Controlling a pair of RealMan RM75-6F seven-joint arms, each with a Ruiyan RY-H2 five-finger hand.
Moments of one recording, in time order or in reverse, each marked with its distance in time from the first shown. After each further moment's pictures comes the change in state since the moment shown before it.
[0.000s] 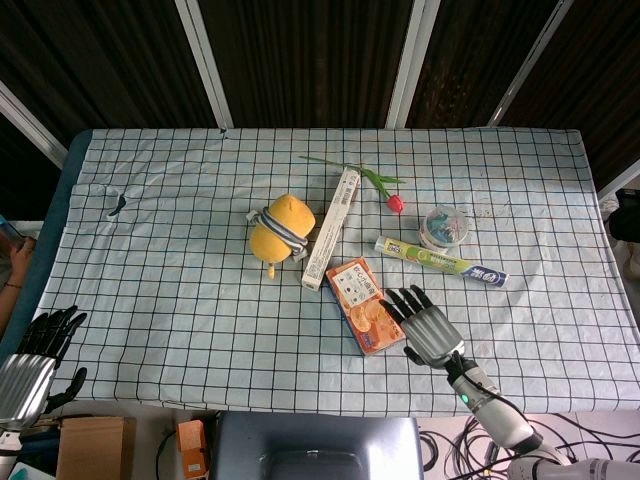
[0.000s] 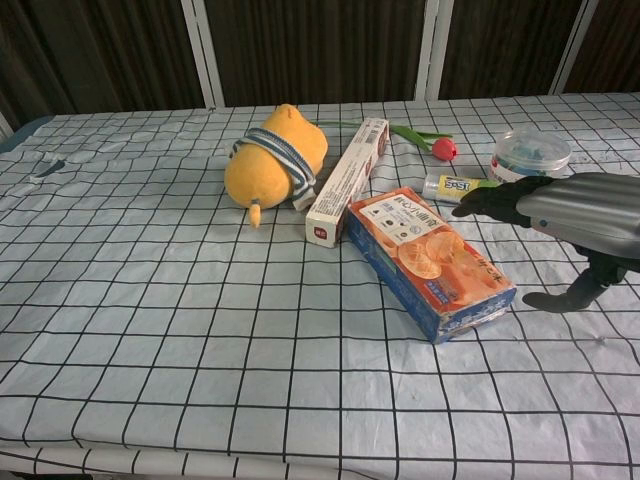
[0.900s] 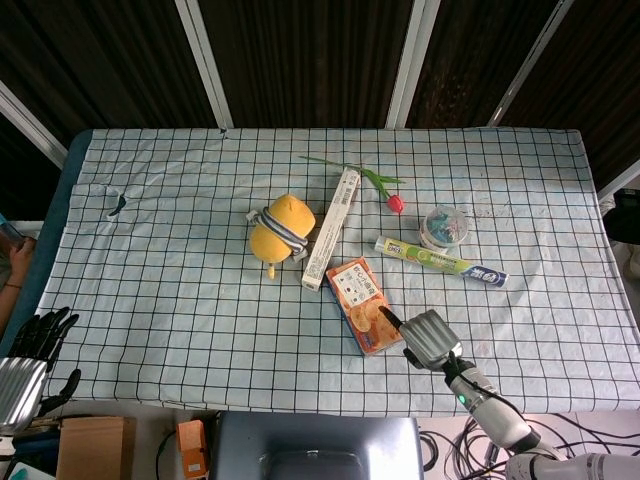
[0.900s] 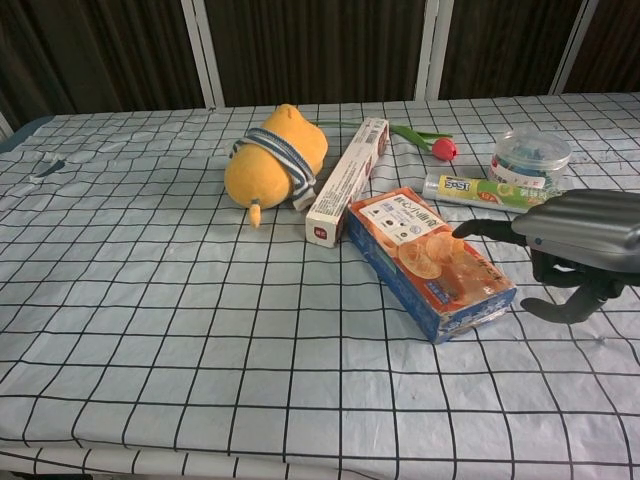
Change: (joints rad) left arm 0.019 0.004 0.002 0.006 0.009 0.036 -0.017; right arm 0.066 0.017 -0.042 -0.042 0.138 -0.026 -0.081
